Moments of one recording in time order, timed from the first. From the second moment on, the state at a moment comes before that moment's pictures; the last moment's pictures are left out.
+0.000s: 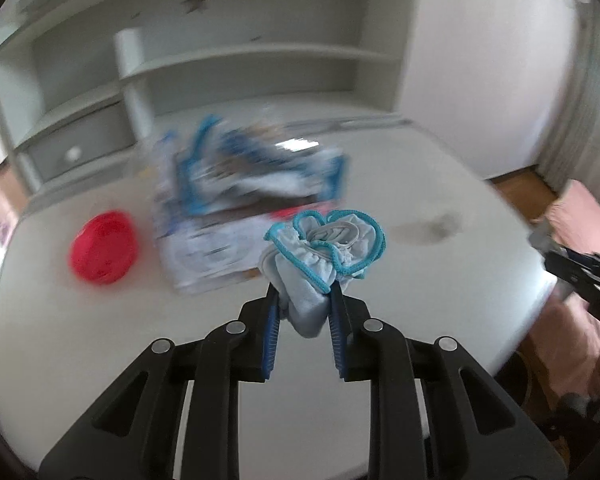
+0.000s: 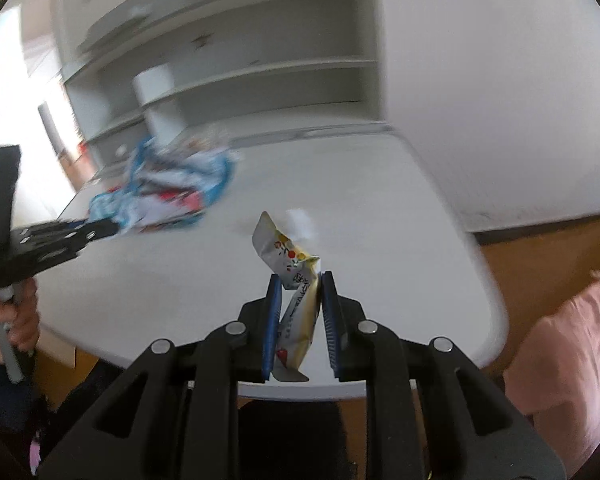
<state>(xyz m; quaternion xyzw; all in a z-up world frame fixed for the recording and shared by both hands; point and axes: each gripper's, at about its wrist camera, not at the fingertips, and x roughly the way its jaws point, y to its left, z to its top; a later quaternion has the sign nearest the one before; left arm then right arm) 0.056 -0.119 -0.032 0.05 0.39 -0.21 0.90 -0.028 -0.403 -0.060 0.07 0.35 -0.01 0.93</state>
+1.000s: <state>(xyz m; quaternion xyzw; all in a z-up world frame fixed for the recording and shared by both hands) -0.166 -0.581 -0.223 0.24 0.45 -0.60 0.61 -0.313 -0.700 -0.258 0.34 0.48 -0.39 0.71</state>
